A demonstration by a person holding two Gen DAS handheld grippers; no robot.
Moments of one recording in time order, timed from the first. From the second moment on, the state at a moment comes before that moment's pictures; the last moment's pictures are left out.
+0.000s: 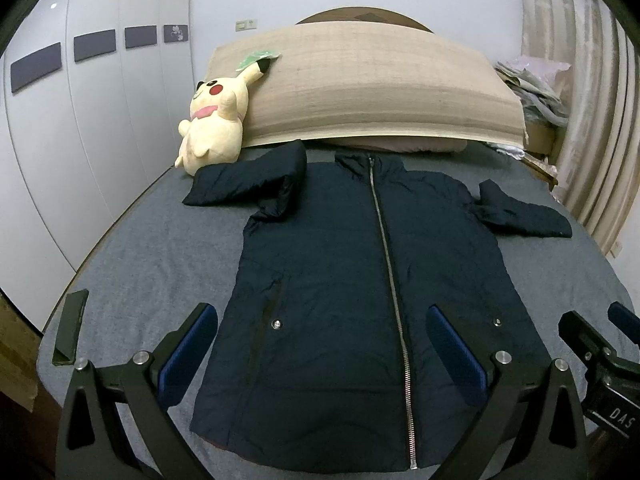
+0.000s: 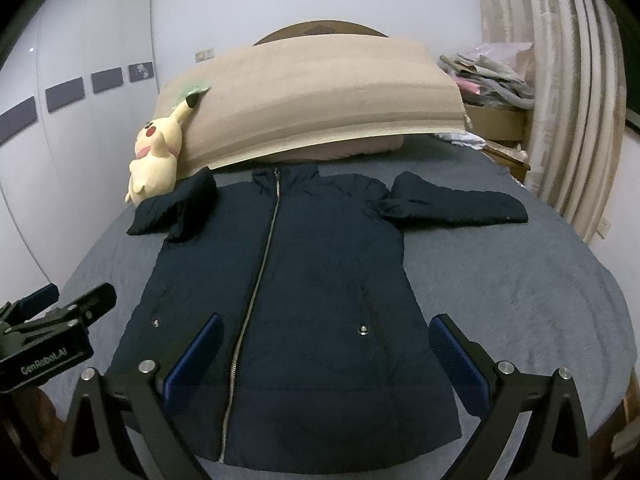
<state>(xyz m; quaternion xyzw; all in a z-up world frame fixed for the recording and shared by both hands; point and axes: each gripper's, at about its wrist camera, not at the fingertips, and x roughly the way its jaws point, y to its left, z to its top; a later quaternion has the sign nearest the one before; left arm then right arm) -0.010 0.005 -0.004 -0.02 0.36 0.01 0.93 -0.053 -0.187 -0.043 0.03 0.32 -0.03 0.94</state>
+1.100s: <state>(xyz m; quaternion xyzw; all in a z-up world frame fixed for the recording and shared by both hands) -0.012 0.005 -0.006 -0.01 0.36 0.01 0.93 -0.049 -0.186 -0.036 0.03 0.32 -0.02 0.95</state>
